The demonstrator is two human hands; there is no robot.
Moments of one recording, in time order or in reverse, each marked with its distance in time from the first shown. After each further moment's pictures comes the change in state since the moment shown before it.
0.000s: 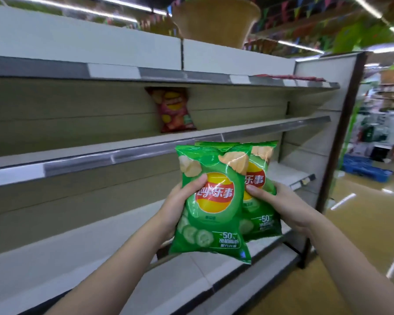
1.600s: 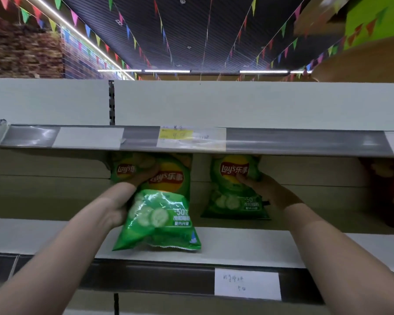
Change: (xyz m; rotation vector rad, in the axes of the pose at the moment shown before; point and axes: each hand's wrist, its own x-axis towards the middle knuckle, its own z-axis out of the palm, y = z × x) left_hand -0.115 0.249 -0.535 0.141 0.864 0.254; right_hand 0.321 -0.170 0.478 -0.121 -0.391 -0.214
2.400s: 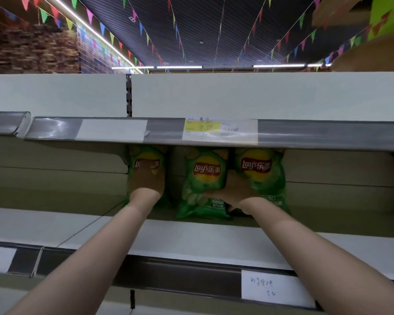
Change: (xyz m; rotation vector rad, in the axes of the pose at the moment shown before) left_hand -0.018 0.012 0.045 0.656 0.521 0.065; right_hand -0.006 -0.020 0.109 -0.407 -0.100 -0.156
